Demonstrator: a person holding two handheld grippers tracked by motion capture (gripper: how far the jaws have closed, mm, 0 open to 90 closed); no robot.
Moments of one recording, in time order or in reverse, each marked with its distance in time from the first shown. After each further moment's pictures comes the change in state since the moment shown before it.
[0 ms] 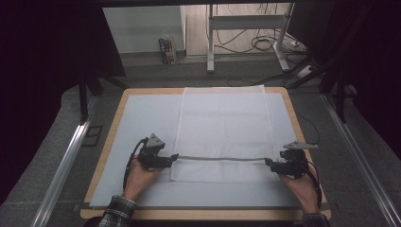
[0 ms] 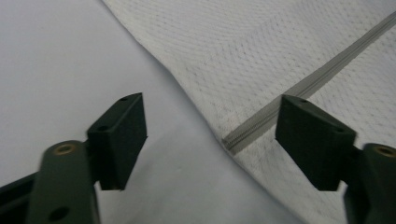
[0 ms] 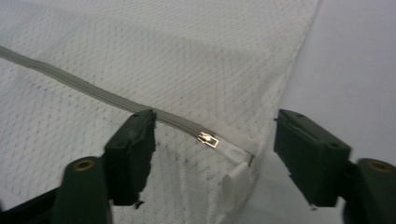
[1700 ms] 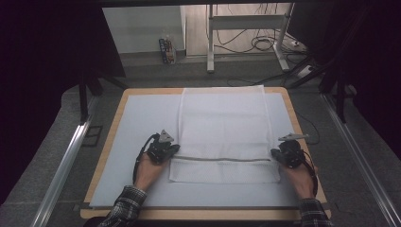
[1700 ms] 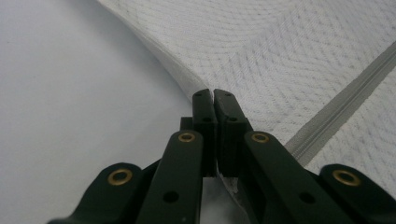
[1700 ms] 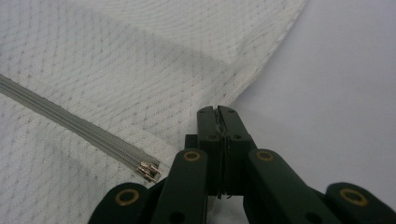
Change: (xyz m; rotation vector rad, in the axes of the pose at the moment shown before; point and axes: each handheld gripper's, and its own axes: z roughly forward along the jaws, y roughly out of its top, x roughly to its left) left arm 0.001 0.013 0.031 0.071 0.006 0.065; right arm -0.017 0.016 0.029 0.104 -0.049 -0.058
